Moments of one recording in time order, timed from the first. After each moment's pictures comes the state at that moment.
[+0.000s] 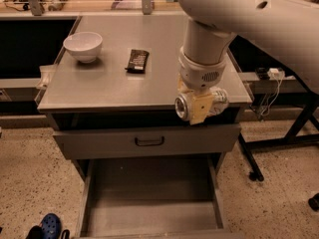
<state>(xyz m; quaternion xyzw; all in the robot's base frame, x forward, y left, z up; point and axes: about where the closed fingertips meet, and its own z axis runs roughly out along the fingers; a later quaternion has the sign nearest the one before) 0.509 -0.092 0.865 -0.79 0.61 -0.01 0.05</state>
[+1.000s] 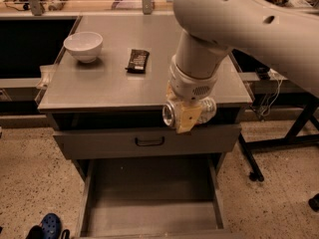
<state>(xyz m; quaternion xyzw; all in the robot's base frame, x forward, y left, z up) 0.492 -0.063 0.858 -0.79 0.60 0.00 0.11</state>
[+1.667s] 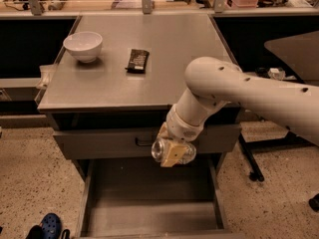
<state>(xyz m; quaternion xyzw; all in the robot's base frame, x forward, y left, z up) 0.487 -0.033 0.714 -0.74 0.64 0.16 0.15</state>
